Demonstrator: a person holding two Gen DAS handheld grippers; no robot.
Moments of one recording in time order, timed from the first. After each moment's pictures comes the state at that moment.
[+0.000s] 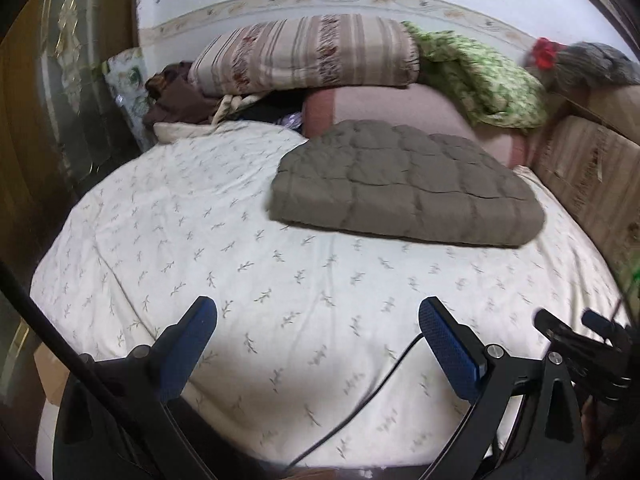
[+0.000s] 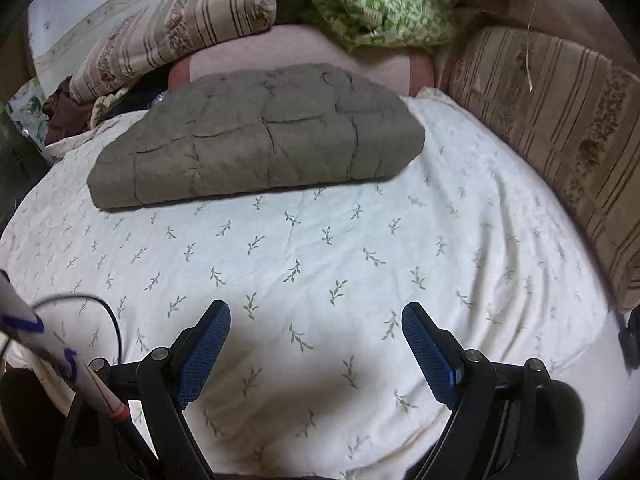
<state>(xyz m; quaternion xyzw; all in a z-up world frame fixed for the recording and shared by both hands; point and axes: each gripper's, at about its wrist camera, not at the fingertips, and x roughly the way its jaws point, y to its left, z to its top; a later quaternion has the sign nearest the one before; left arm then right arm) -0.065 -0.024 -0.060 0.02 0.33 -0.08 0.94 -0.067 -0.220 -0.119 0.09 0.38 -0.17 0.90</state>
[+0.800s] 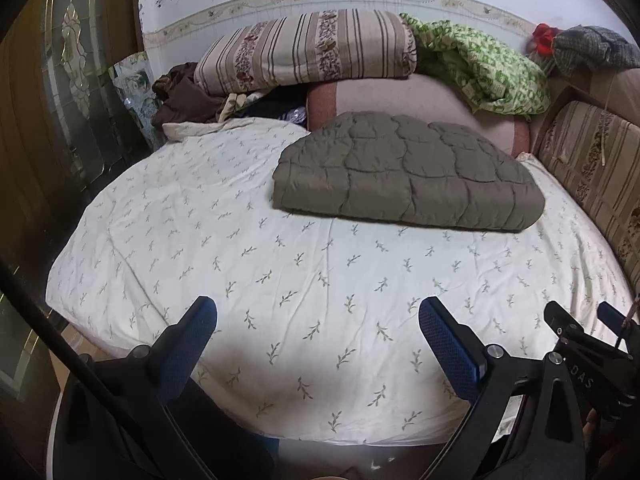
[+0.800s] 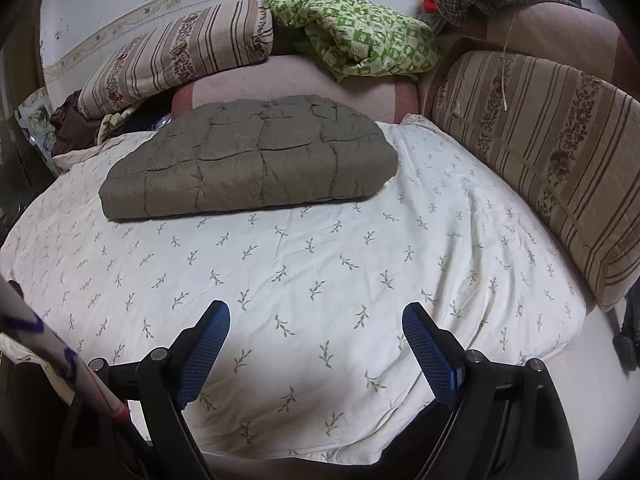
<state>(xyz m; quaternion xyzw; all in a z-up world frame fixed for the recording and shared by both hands) -0.080 -0.037 -0.062 0.04 0.35 -0.05 0.94 -0.101 -0.217 -0.111 0.08 0.35 -0.18 0.92</state>
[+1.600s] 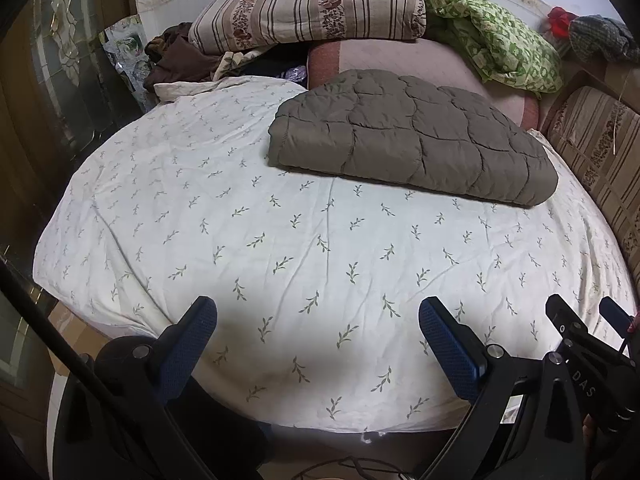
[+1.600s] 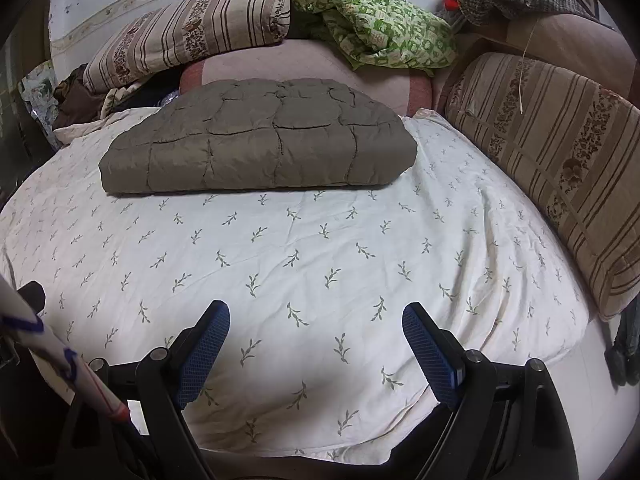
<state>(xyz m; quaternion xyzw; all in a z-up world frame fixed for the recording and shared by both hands) -0.058 -0.034 -0.090 0.03 0.41 -0.05 0.91 -0.086 -0.203 -0.126 0.06 0.37 -0.18 0.91</state>
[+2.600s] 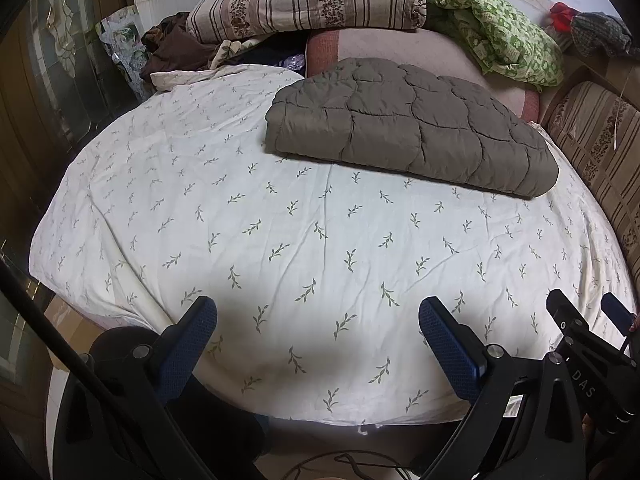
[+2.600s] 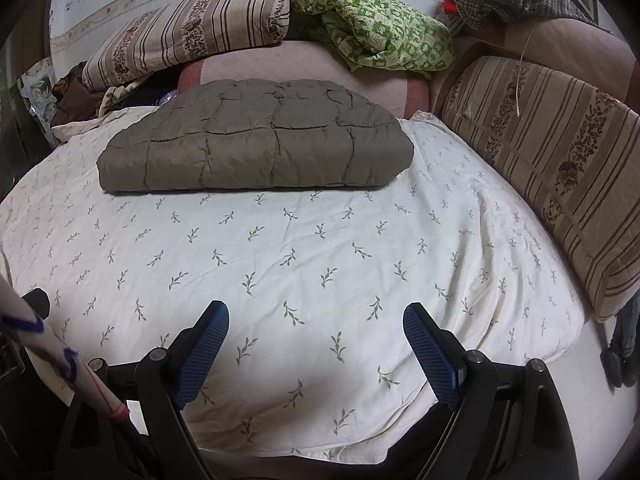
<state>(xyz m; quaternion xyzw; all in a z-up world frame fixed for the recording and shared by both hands) -0.057 -0.032 -0.099 0.03 0.43 -0.06 0.90 -0.087 -0.201 -0.126 0.05 0.37 -0.18 0.91</state>
